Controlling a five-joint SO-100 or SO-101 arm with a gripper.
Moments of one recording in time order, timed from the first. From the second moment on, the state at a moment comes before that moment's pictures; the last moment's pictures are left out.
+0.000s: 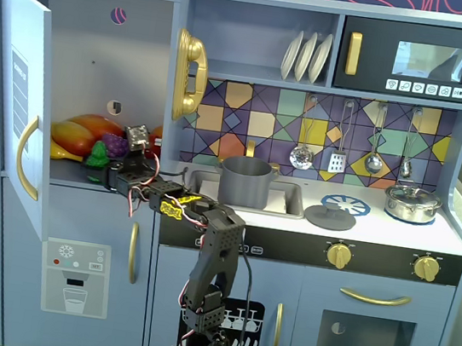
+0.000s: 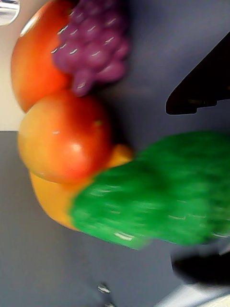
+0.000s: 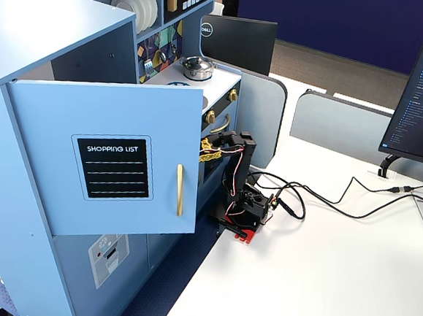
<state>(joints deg) -45.6 99.1 102.2 -9.5 -92.0</state>
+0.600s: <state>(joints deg) -55.4 138.8 124.6 -21.6 -96.9</state>
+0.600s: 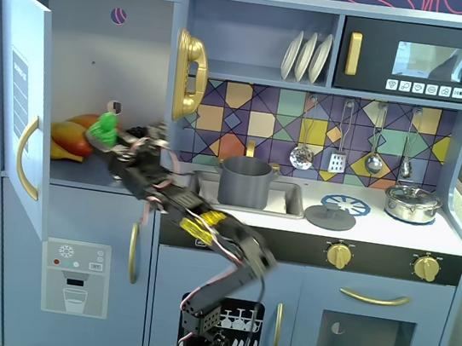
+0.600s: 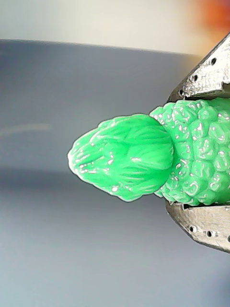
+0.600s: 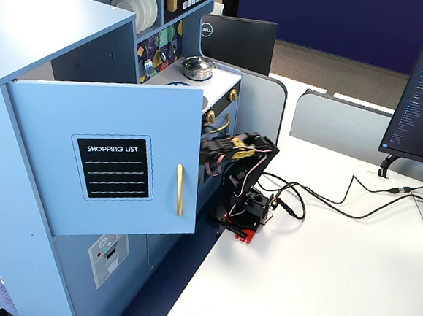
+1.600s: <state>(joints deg) 0.2 143.7 115.0 9.2 -88.7</state>
